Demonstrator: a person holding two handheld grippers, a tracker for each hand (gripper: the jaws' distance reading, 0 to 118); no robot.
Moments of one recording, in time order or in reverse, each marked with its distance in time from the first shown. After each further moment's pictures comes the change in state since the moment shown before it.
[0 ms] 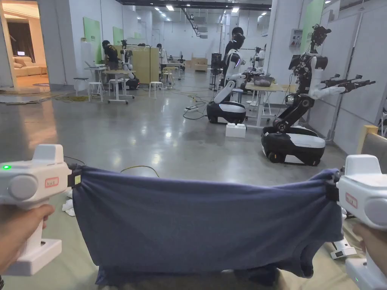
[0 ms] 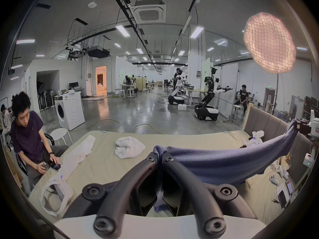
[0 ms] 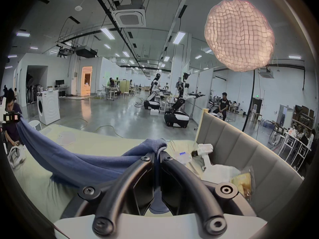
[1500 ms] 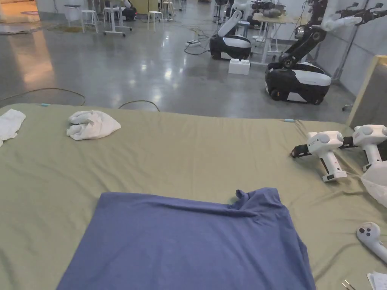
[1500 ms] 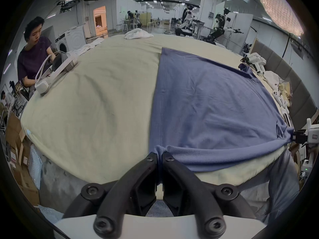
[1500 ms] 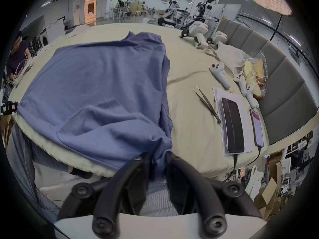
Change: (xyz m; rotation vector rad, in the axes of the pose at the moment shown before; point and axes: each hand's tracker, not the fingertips) left arm -0.049 -0.372 0.177 -0.635 0.040 0.065; right arm -0.024 -0.350 0.178 -0.771 0.087 0.148
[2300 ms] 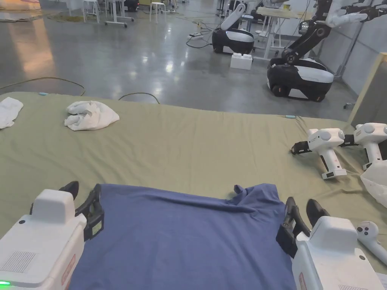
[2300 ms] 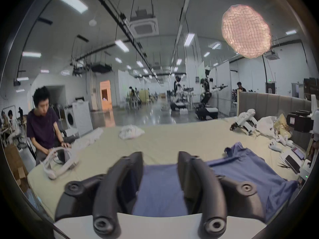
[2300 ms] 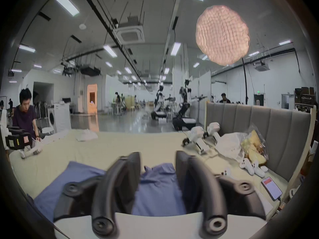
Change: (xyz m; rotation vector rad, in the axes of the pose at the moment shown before) left arm 0.141 0.119 0.089 0.826 0.085 -0.150; right arm -0.064 0.126 0.089 0.993 0.006 -0.234
